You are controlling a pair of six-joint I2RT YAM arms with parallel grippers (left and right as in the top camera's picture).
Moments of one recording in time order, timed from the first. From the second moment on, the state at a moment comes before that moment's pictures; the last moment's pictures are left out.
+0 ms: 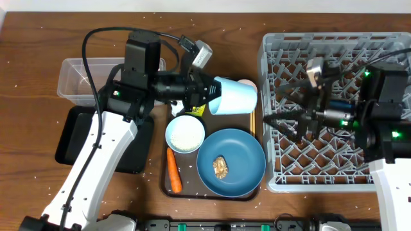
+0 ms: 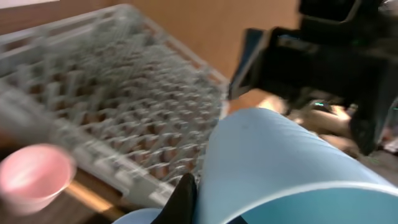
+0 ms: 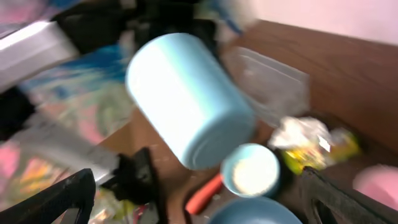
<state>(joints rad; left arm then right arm) -0.30 1.42 1.30 -0.48 1.17 -0.06 0.01 1.15 1.21 -0.80 -1.26 -0.19</state>
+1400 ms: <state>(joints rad) -0.32 1.42 1.30 -0.42 1.35 -0.11 0.25 1.15 1.21 -0.63 -1.11 -0.11</state>
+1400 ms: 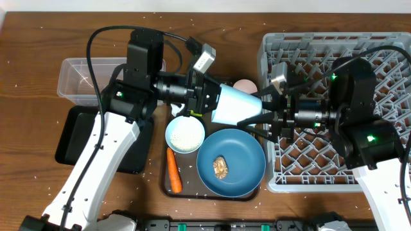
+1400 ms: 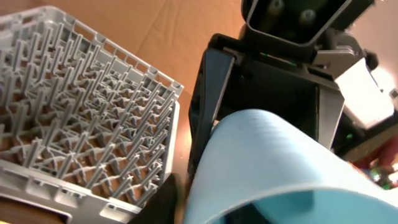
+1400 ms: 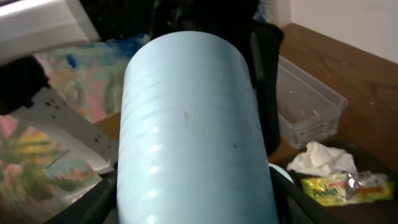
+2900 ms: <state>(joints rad) -0.19 1.42 1.30 -0.52 1.14 -0.14 -0.78 1.38 1.22 -1.07 -0.27 0.44</state>
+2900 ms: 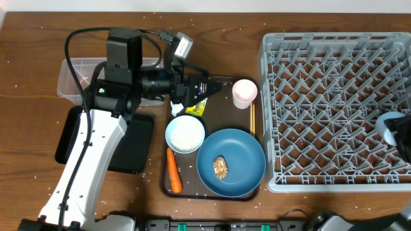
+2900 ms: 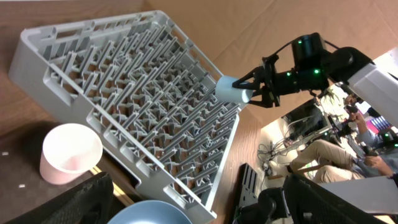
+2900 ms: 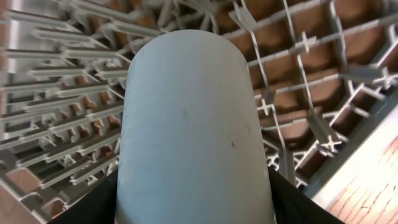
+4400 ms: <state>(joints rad) -0.53 1.84 1.30 -0.31 0.15 -0.16 -0.47 1.18 1.25 -1.14 -0.46 0.34</state>
